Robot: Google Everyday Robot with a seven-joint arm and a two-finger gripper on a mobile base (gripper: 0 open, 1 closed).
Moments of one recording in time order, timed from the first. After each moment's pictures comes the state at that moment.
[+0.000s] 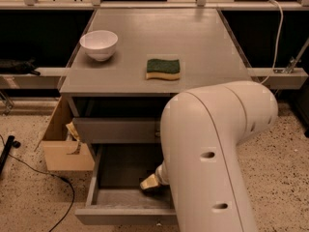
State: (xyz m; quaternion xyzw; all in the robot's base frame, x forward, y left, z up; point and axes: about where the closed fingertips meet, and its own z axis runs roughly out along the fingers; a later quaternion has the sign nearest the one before) arm 0.557 -0.029 0.360 -0.26 0.94 0.08 0.20
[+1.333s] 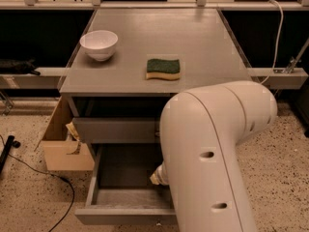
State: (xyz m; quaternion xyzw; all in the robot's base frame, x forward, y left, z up) arm 0.556 -0.029 0.359 -0.26 0.94 0.08 0.20
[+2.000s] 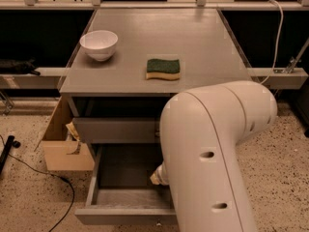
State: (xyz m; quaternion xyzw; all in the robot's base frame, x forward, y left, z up) arm 0.556 -0.029 0.359 -0.26 0.94 0.08 0.20
